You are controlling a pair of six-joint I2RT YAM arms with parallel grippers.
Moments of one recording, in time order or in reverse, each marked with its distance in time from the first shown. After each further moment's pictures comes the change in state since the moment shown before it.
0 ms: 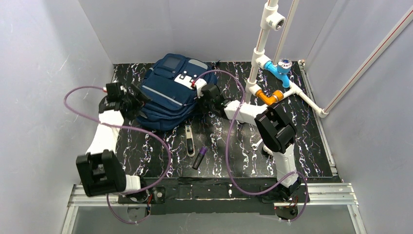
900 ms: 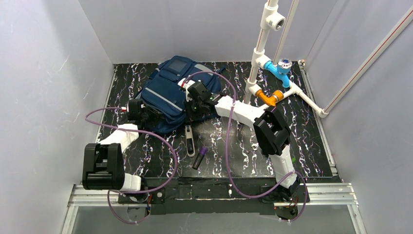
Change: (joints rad) left arm -0.171 0.005 -0.400 0.439 -0.068 -0.337; right arm 0.103 0.031 0.313 -0.533 -0.252 0.300
